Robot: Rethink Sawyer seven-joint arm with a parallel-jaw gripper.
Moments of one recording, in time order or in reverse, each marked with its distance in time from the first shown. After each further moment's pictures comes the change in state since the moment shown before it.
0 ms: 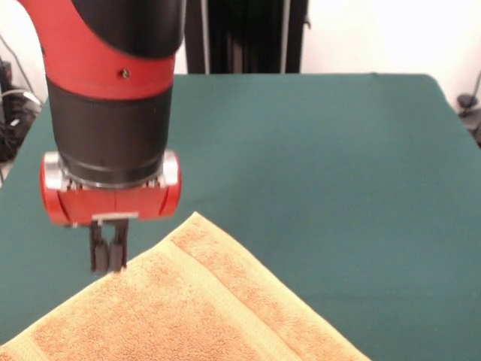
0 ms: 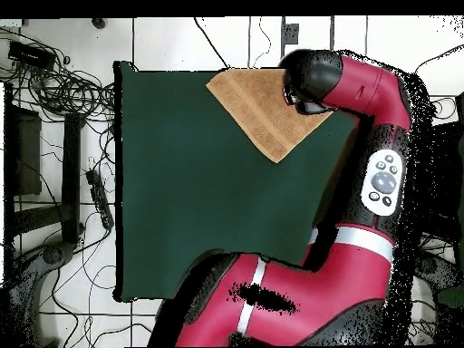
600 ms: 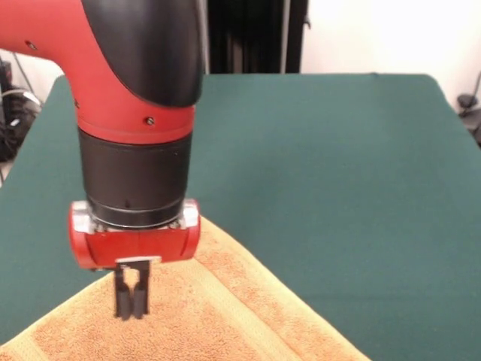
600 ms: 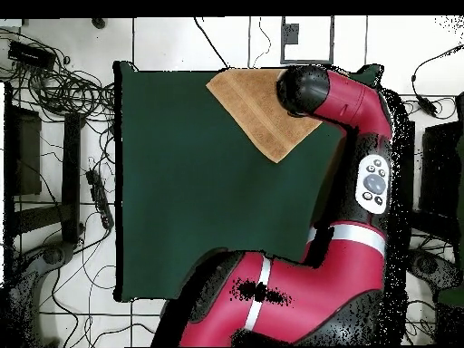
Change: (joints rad) arm -0.014 0.005 0.097 0.102 0.021 -0.208 0.000
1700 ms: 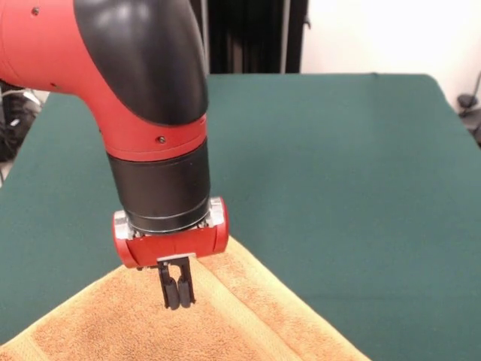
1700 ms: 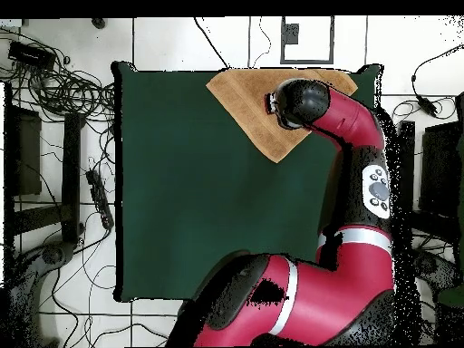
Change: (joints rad) arm -0.053 -0.033 0.140 0.132 -0.015 -0.001 0.000
